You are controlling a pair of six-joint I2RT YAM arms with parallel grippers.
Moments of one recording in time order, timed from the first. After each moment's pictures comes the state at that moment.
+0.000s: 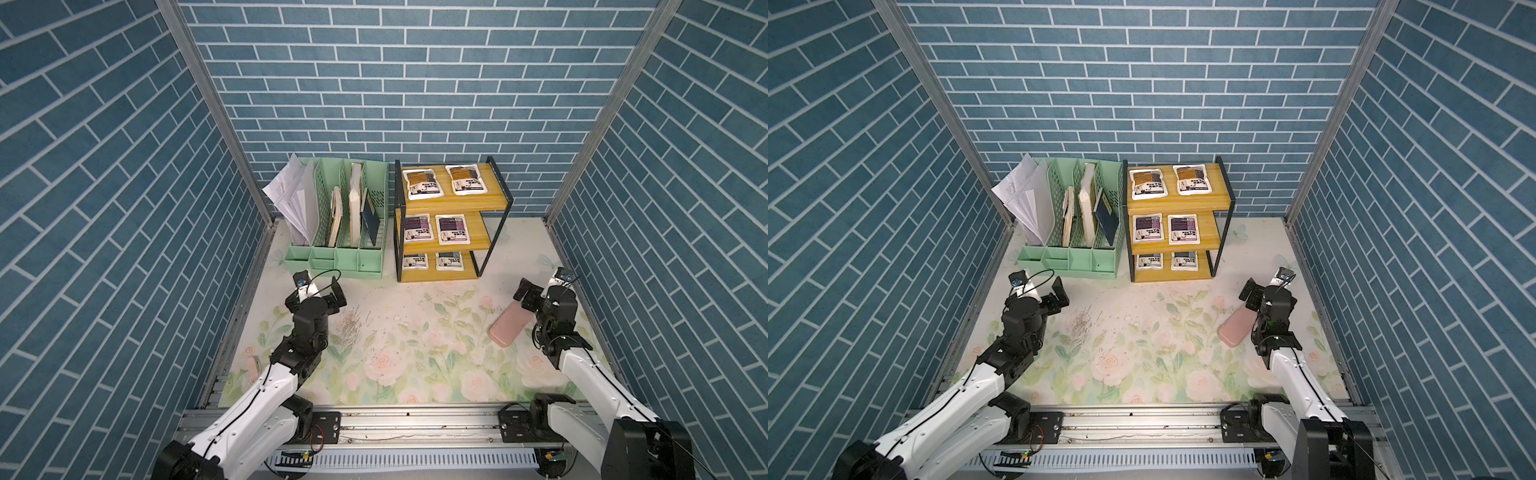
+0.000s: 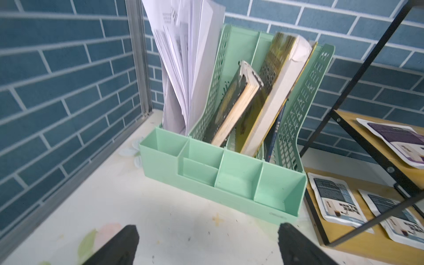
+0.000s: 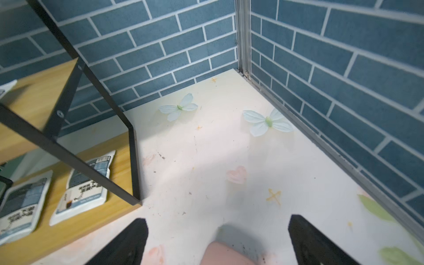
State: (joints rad) left arm -0.39 0.84 0.36 0.26 -0.57 -0.25; right arm 0.03 0.98 0.32 0.31 0.19 0.22
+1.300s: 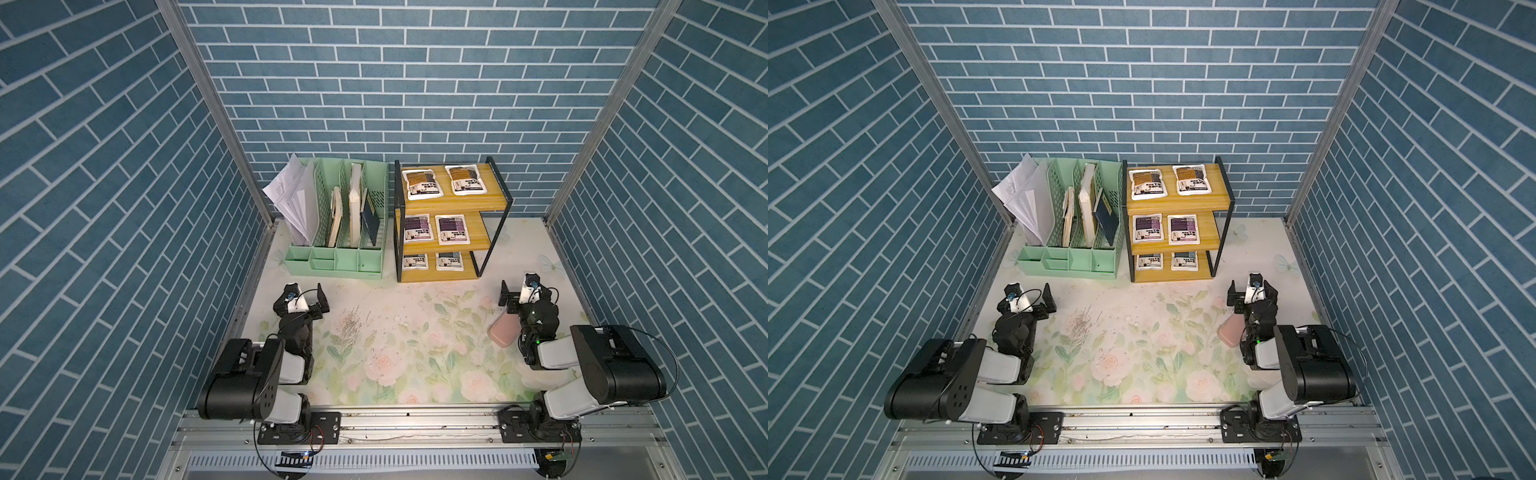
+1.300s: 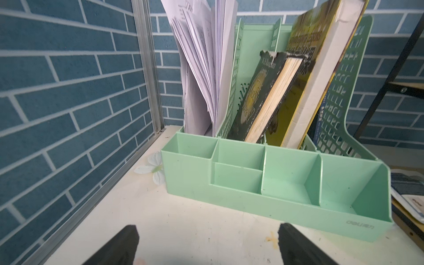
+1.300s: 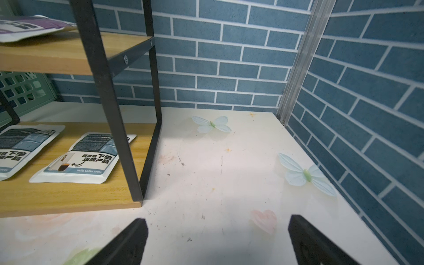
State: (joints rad) left arm -0.02 1.48 0.08 1.32 -0.20 -0.05; right arm 0.07 1.52 0.20 1.19 0.08 -0.08
